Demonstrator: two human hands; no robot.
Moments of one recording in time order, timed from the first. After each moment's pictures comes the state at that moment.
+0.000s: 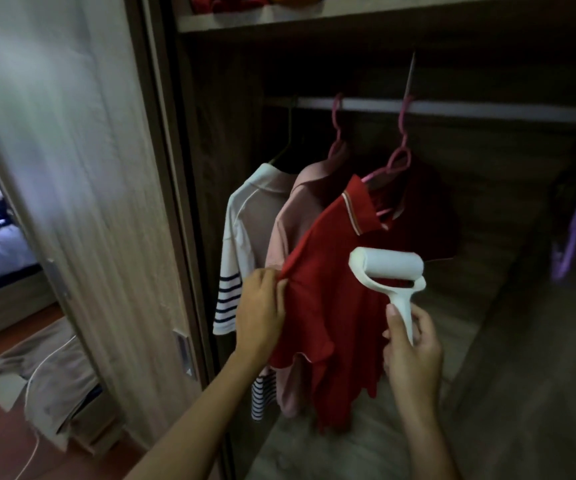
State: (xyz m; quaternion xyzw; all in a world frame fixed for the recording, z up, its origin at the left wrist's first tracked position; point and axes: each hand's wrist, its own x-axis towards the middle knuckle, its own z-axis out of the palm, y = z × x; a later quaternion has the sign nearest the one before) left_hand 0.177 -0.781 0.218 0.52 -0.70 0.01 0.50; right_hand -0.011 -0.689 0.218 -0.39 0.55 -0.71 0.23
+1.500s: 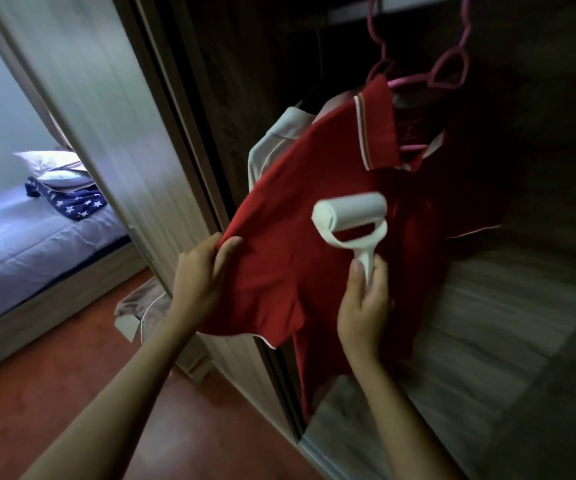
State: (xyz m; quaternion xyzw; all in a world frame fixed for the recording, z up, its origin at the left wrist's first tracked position) left_hand 0.280 -0.750 0.266 0.60 -0.68 0.05 0.41; right_hand 0.073 -0.749 0.191 -0.47 0.48 -0.72 0.19
